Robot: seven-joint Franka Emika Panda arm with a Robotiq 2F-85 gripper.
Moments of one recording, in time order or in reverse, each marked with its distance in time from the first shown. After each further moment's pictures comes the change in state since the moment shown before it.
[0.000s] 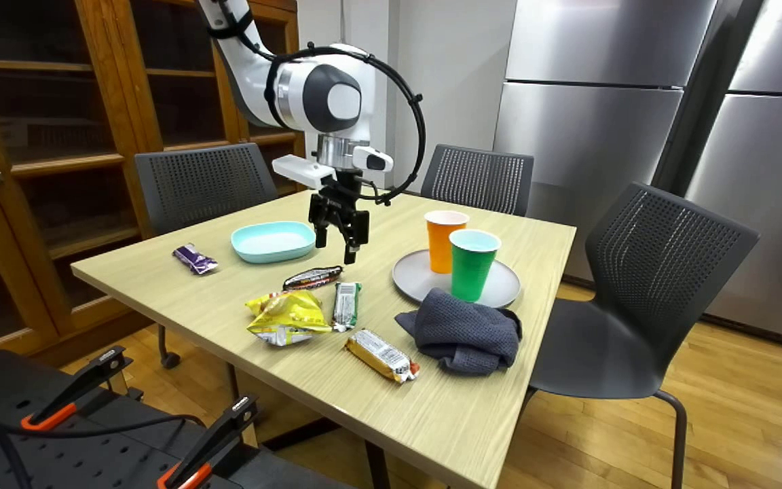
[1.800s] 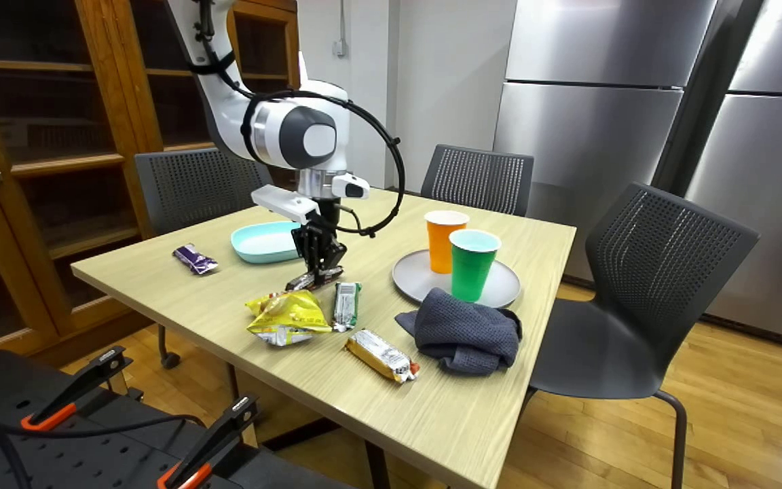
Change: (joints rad) arm 0.008 0.081 0.060 -0.045 -0.001 0.164 -0.070
